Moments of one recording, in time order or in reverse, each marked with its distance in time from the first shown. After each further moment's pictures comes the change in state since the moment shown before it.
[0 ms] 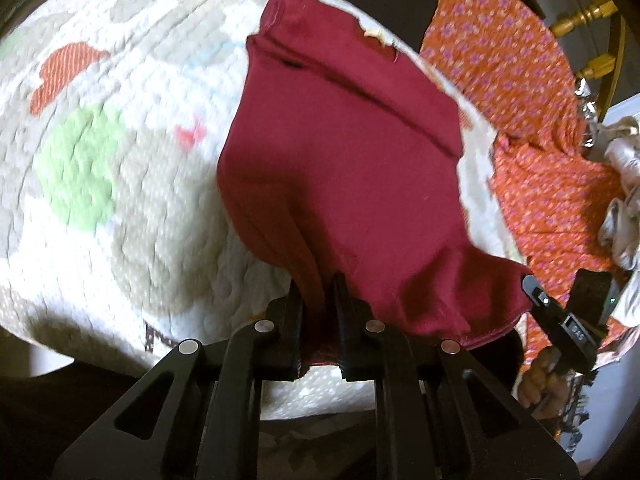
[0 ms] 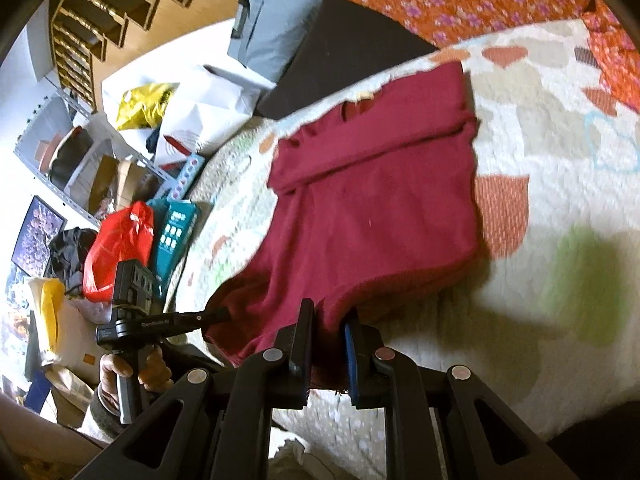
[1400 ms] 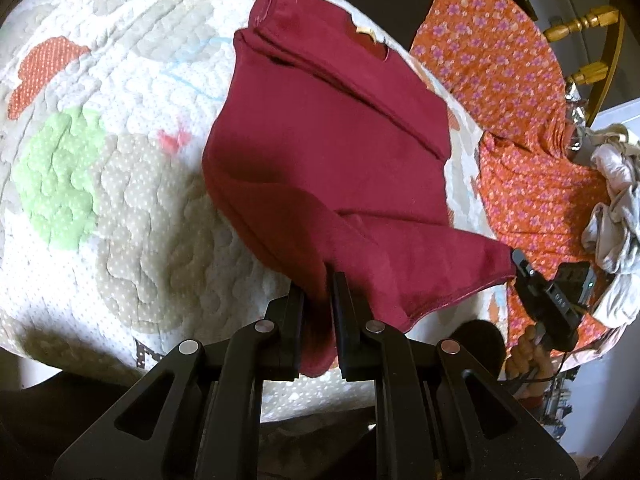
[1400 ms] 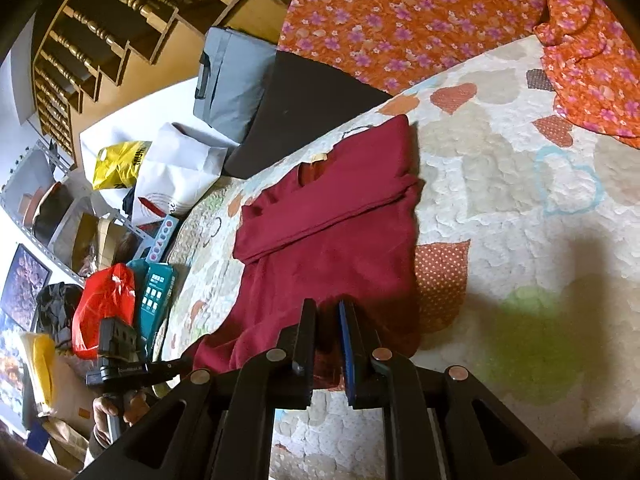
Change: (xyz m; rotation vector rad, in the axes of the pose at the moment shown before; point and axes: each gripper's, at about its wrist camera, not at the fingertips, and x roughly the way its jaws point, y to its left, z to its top) left arm 0.010 0.013 0.008 -0.017 0.053 -0.057; right arm -0.020 -0.039 0.034 0.092 -0.128 -0.083
